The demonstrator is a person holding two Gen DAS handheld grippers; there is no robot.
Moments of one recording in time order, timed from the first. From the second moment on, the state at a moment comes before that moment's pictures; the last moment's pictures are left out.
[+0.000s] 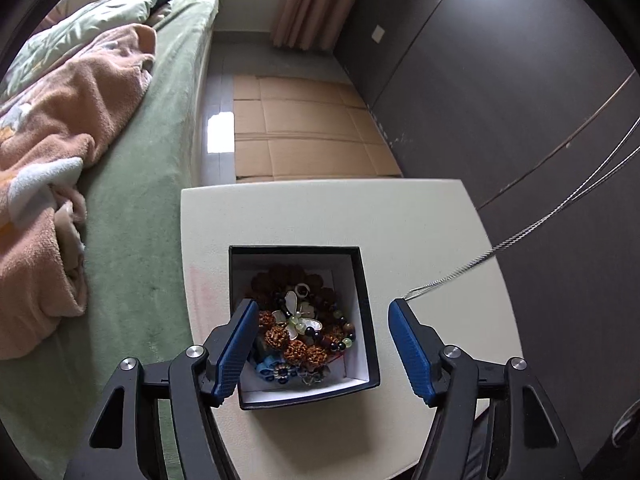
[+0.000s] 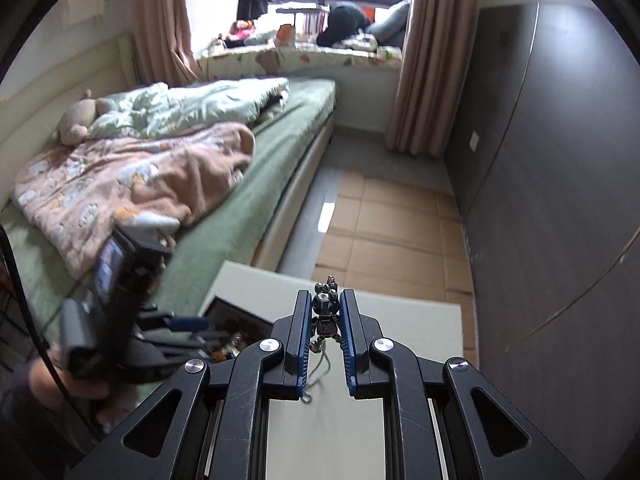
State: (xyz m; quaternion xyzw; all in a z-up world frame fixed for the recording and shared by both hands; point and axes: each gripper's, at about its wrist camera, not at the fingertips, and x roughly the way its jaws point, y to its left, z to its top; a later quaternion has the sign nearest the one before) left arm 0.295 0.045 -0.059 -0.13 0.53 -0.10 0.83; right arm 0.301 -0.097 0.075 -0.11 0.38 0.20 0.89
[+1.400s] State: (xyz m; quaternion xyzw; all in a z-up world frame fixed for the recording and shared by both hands) left arm 0.206 0.134 0.012 -0.13 0.43 -0.04 0.89; right arm 0.313 -0.014 0.053 -0.09 0.42 0.24 0.87
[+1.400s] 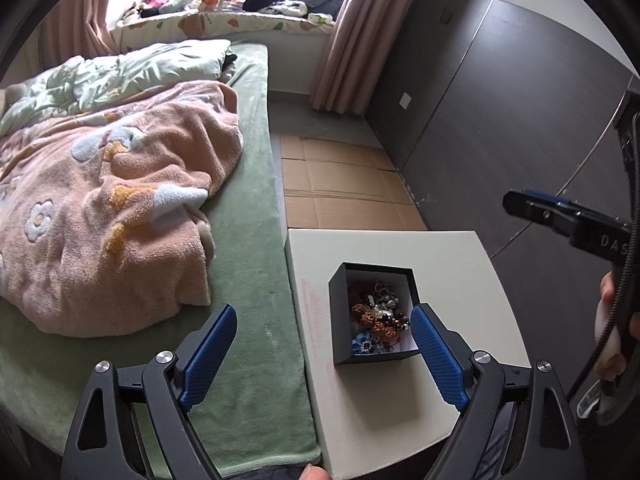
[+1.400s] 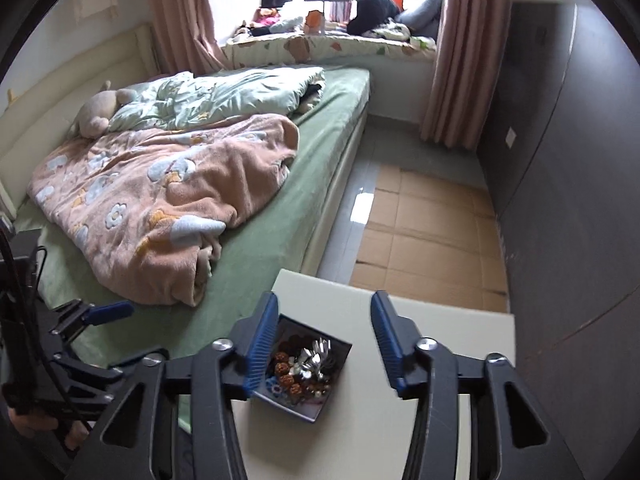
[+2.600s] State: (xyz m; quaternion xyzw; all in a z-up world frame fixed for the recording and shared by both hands) left arm 0.080 -0.007 0.083 -0.05 0.32 -0.06 0.94; right arm 0.163 -0.202 0.030 0.09 0.40 0.17 0.90
